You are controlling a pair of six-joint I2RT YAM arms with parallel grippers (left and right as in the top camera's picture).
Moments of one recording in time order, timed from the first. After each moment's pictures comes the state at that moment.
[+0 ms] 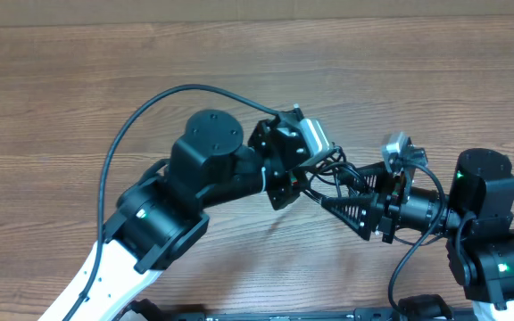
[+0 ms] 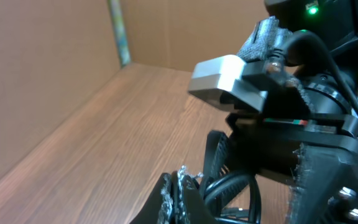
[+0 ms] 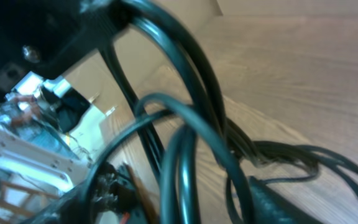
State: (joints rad) left arm -0.72 1.20 1.33 -0.43 0.47 0.16; right arm 0.12 0.80 0.93 -0.67 -1.02 0.08
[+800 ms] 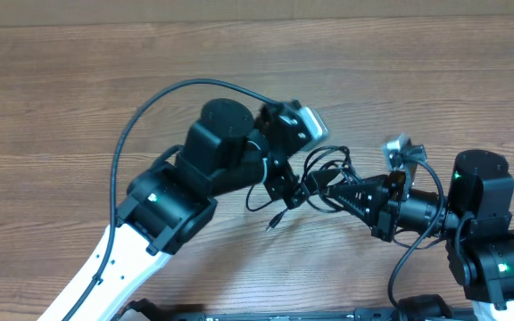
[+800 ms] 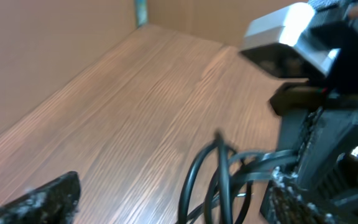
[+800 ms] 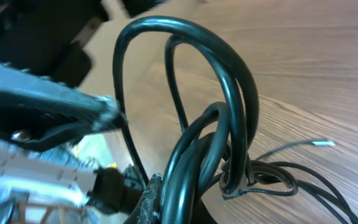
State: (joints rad) left arm -0.68 1.24 1.33 -0.53 0.41 0.13; right arm 0.12 0.80 0.93 -0.72 -0.96 0.20
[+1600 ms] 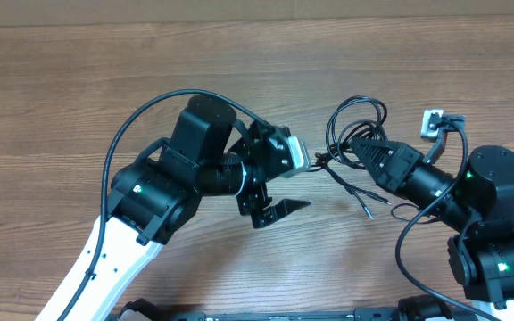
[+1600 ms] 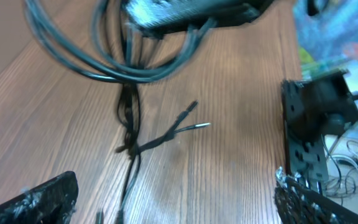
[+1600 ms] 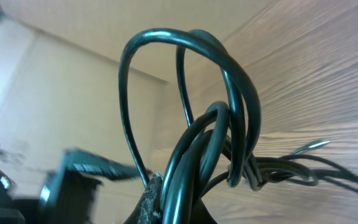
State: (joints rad) left arm -0.58 1.24 1.34 -0.81 0.64 0.49; right arm 0.12 0.80 0.93 -0.46 -0.64 0.92
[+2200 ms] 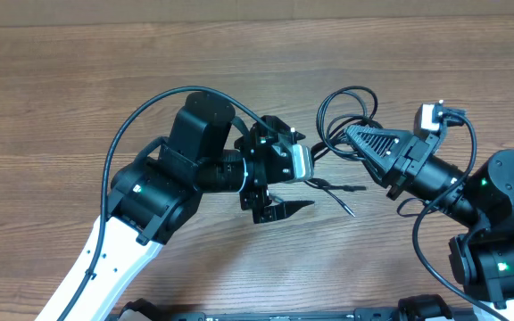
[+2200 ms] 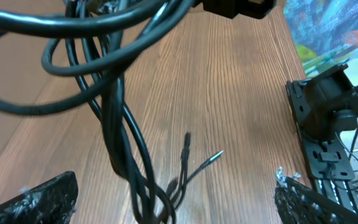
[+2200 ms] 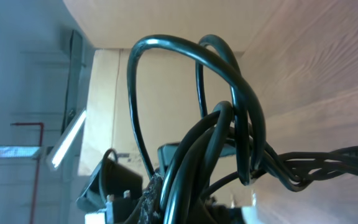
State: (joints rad) left arm -0.58 1.24 1.34 -0.73 0.68 0.61; right arm 0.12 0.80 0.93 -0.19 -0.82 1.50
